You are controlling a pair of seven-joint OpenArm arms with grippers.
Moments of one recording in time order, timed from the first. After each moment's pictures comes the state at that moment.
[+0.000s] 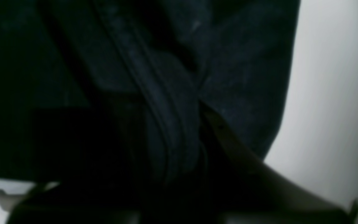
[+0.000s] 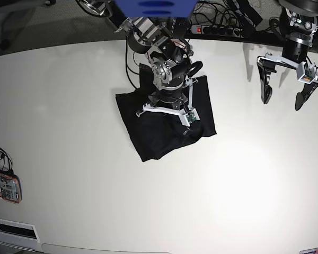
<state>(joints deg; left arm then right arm) 40.8 -13.3 -30.1 105.1 -18.0 -32.3 -11.1 -5.7 -6.4 -40.8 91.3 -32.6 -12.1 -59.0</state>
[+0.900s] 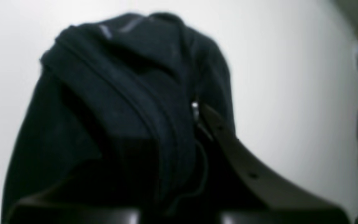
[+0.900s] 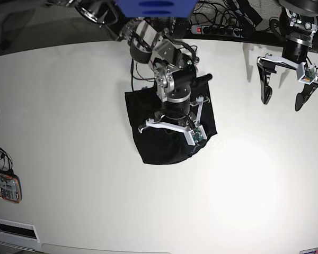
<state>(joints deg) 40.5 -13.4 -30.1 105.0 -18.0 -32.3 -11.1 0.4 -6.9 -44.8 97.0 -32.1 -14.6 -59.6</state>
